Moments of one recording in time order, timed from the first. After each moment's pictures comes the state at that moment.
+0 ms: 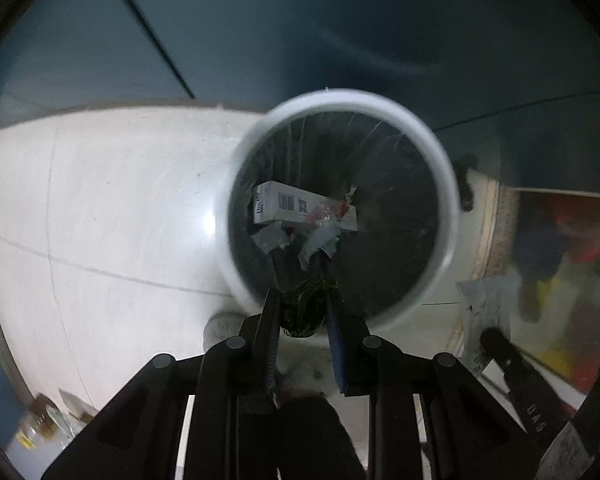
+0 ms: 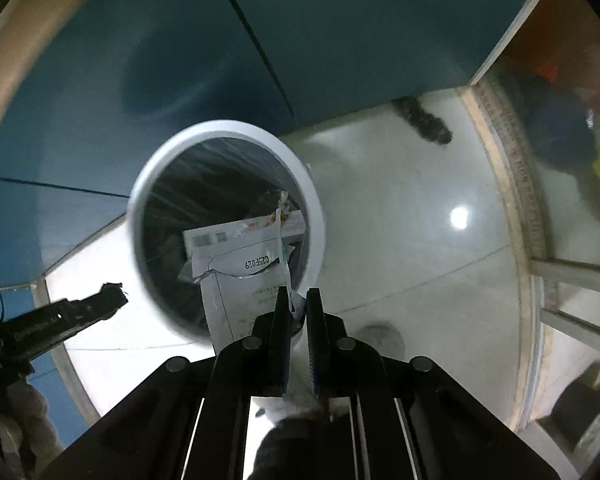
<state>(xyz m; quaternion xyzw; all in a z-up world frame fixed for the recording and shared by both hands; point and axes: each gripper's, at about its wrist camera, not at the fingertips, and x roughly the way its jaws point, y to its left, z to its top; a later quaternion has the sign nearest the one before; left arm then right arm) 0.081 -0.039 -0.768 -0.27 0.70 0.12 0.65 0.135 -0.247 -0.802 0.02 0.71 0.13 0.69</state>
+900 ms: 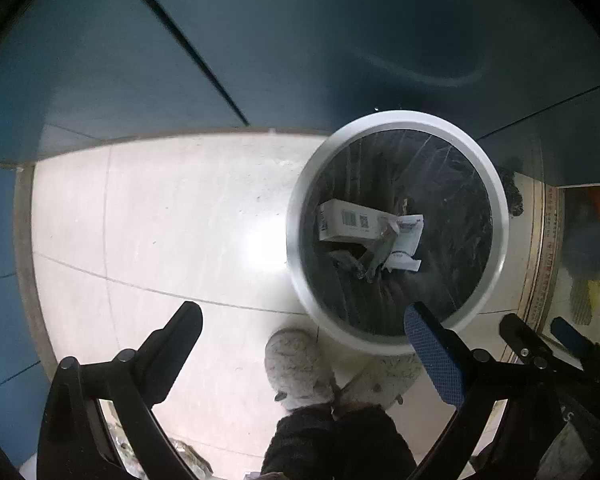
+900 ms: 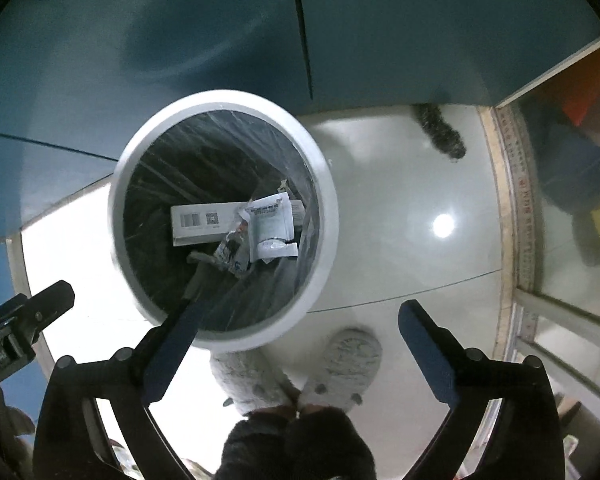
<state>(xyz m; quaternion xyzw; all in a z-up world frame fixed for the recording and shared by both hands) 0.065 -0.022 -0.729 -0.18 0.70 0.19 0.66 0.140 -0.211 -0.800 -0.07 0.72 0.15 0.67</state>
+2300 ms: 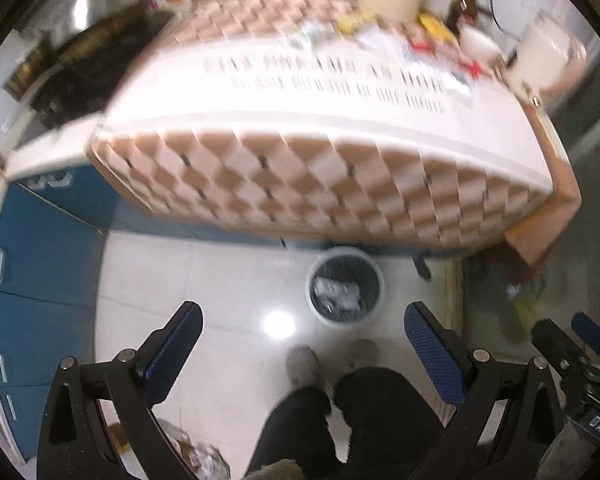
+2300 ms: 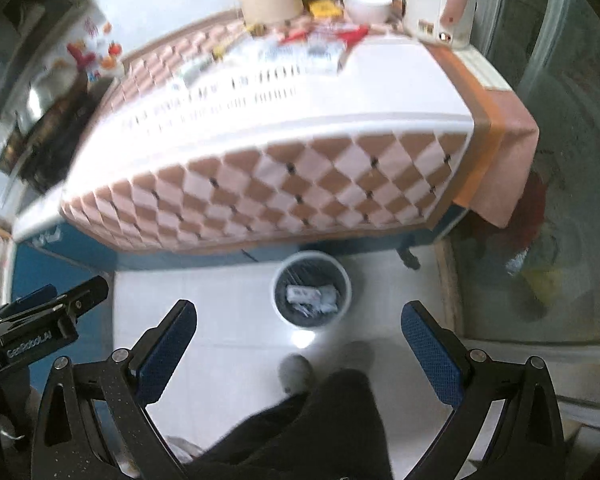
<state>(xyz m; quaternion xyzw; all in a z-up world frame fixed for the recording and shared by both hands) -0.004 -0.036 -0.234 -0.14 0.55 0.22 0.79 0.083 -0.261 -0.222 -0.02 0.57 0.23 0.79</state>
